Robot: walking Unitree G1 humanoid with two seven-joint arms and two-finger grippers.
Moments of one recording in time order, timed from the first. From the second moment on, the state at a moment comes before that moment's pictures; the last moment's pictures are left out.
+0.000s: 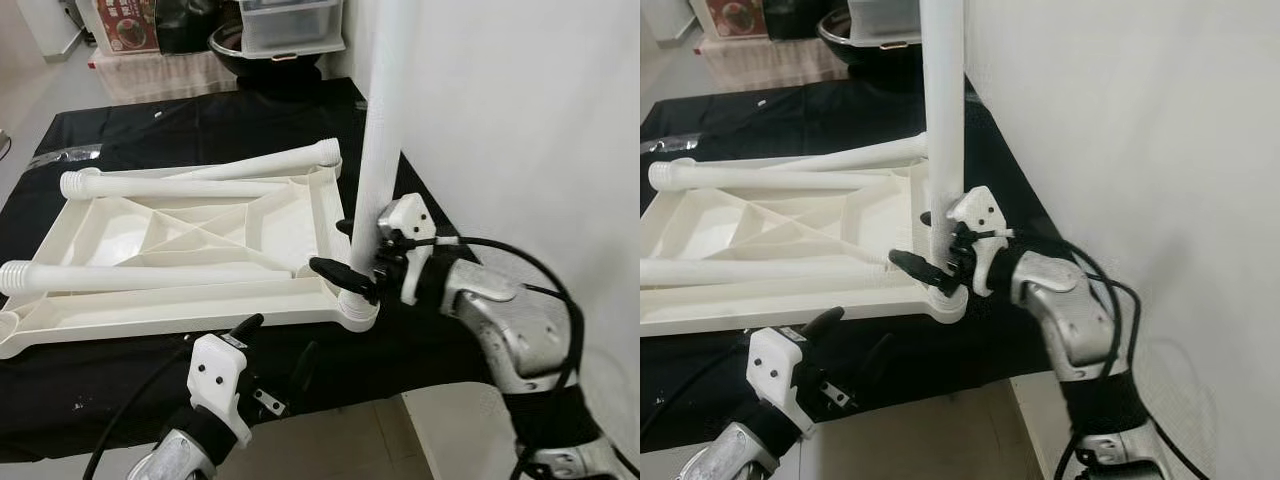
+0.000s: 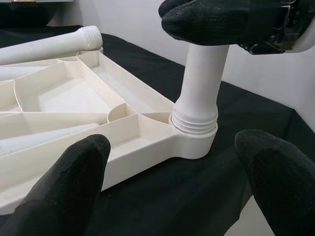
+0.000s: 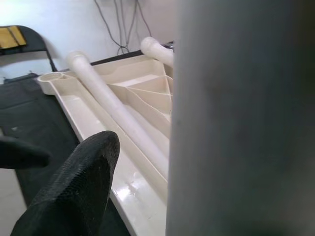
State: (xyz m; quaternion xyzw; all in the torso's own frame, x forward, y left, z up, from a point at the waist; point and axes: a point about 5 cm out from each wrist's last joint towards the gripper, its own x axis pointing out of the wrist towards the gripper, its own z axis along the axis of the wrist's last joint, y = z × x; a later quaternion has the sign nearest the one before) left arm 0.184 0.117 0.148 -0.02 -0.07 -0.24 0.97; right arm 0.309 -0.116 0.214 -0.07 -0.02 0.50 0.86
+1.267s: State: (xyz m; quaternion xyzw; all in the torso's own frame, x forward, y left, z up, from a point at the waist) left arm 0.194 0.122 0.147 -0.02 -0.07 -0.22 0.97; right arm 0.280 -0.077 0.176 -0.04 -0.02 0.19 0.98
